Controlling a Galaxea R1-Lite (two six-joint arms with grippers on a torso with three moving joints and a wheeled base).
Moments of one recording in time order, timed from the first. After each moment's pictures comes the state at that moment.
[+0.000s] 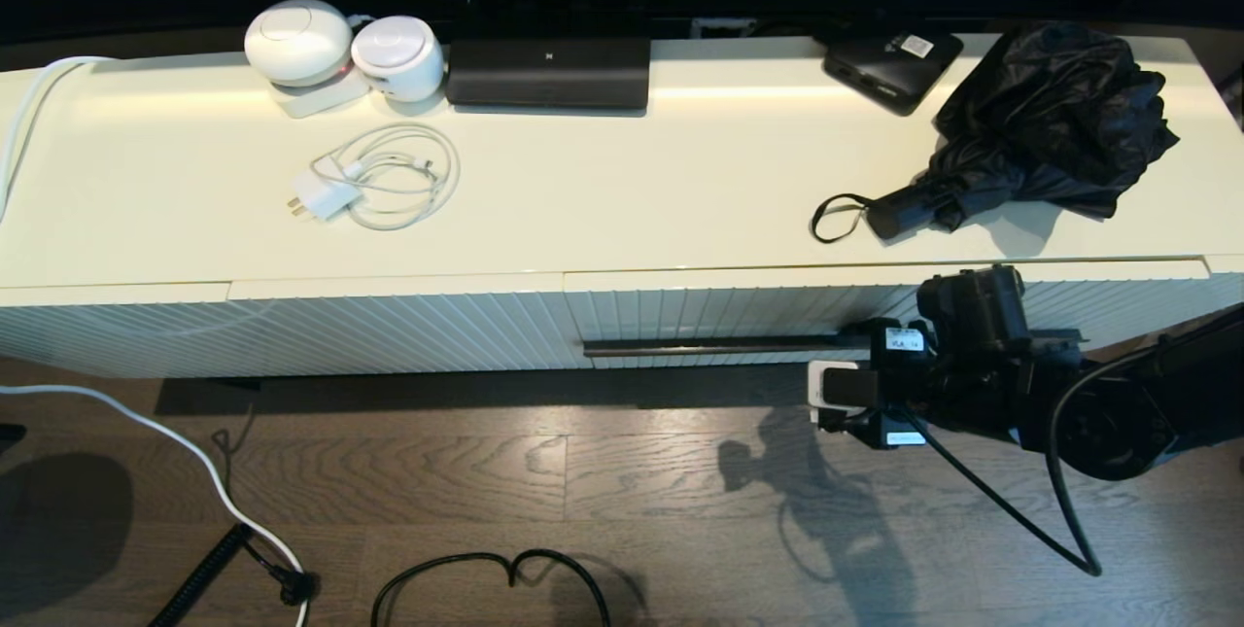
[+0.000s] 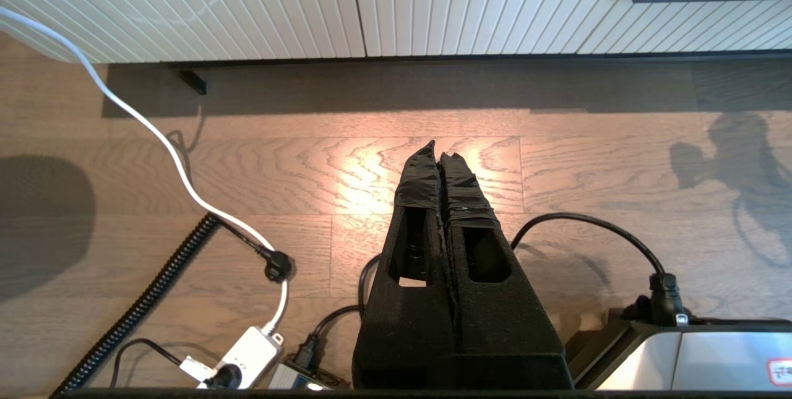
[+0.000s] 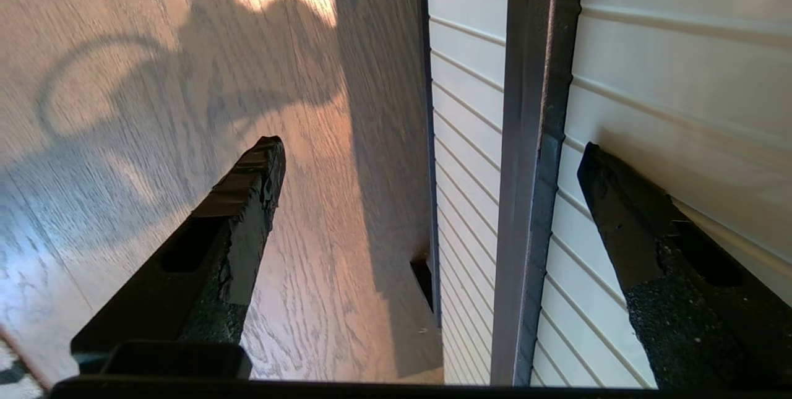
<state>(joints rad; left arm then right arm) 0.00 0.00 0.00 -0.01 0.00 -0.01 0.30 1.92 -0.93 -0.43 -0.06 -1.29</state>
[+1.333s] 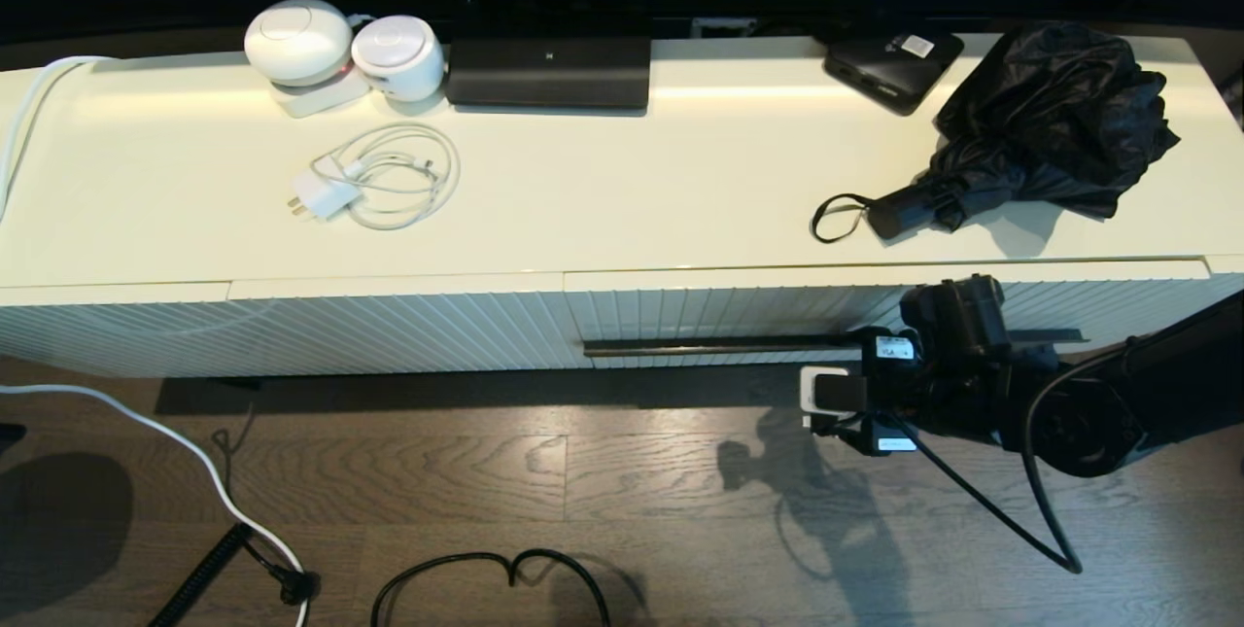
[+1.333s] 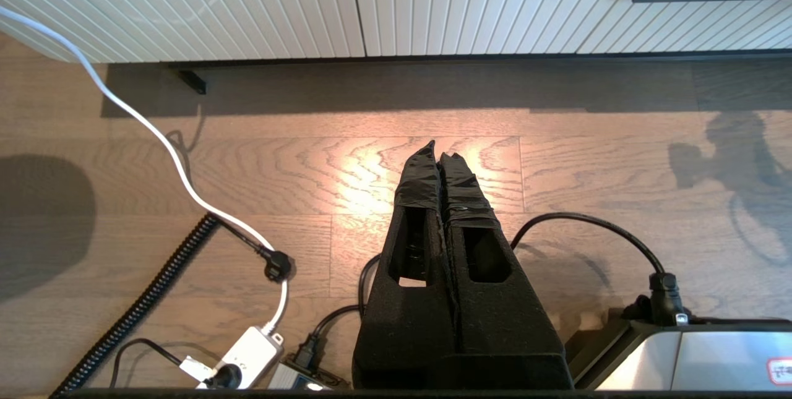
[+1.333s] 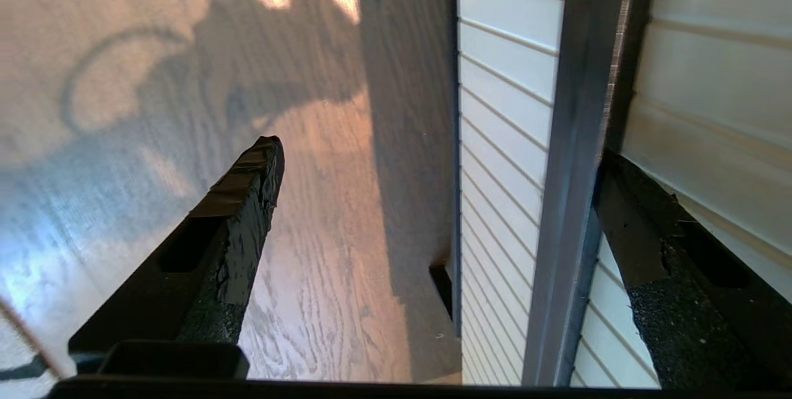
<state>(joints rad) 0.00 0.00 0.00 -0.01 0.00 -0.01 0.31 1.97 -0.94 -0.40 -0.05 -1.27</state>
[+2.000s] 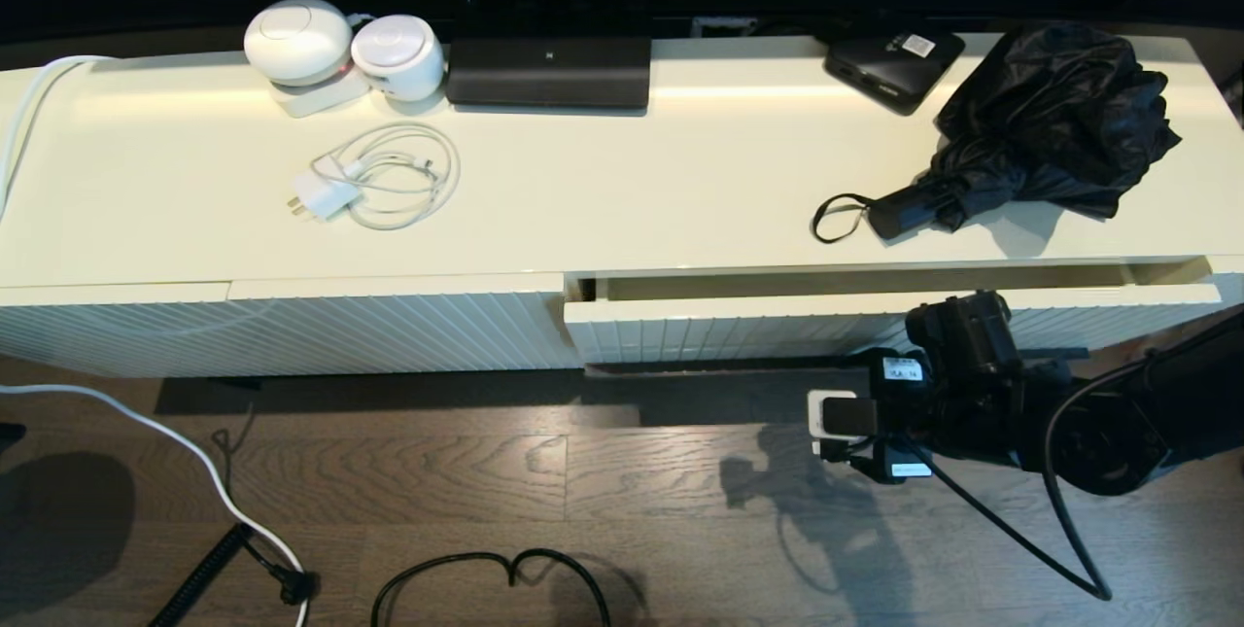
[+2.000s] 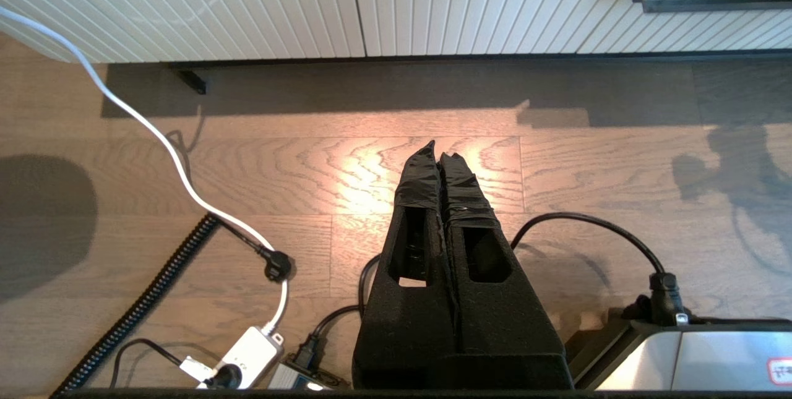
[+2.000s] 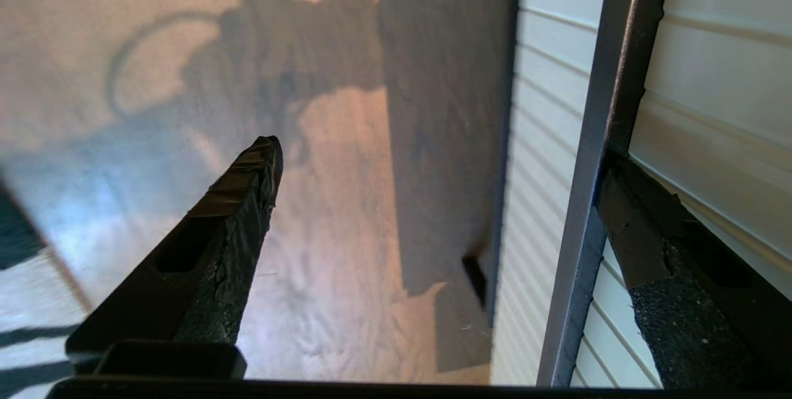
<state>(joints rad) 0.00 0.00 0.00 -0.01 0.00 -0.01 0.31 1.93 -0.86 -0.35 -0.06 -1.27</state>
